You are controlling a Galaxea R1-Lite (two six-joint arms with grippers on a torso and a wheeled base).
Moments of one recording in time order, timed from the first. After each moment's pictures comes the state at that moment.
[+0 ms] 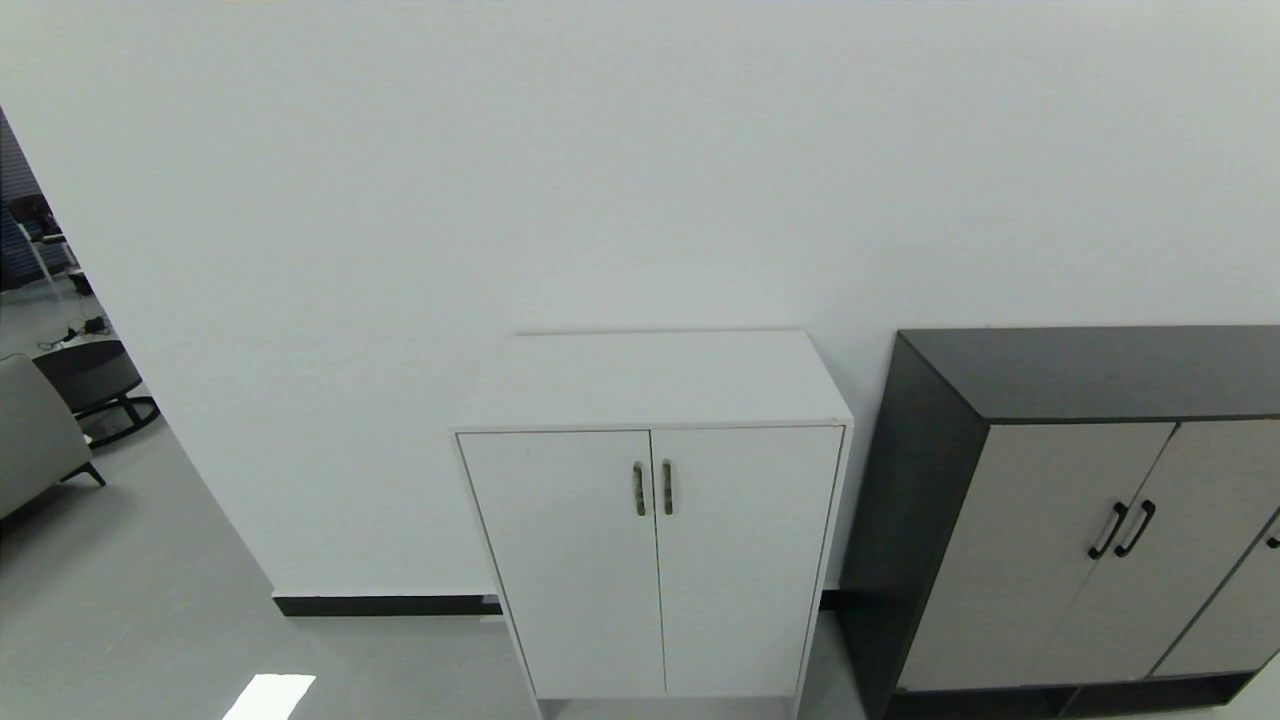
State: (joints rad) left arm 0.00 0.01 0.00 0.00 -0.09 0.01; right arm 0.02 0.08 0.00 0.00 0.03 0.00
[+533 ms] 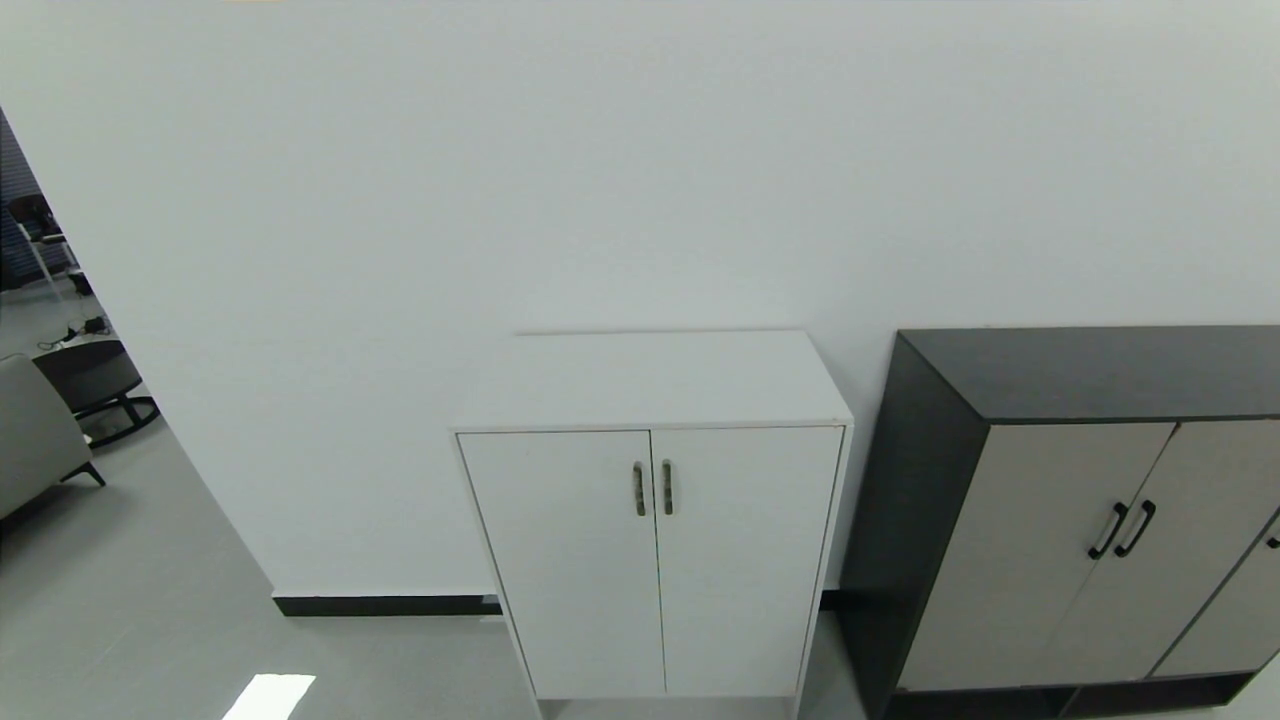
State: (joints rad) left arm 0.00 0.01 0.00 0.00 -0.09 0.00; right arm 0.00 0.00 0.00 0.00 0.03 0.00
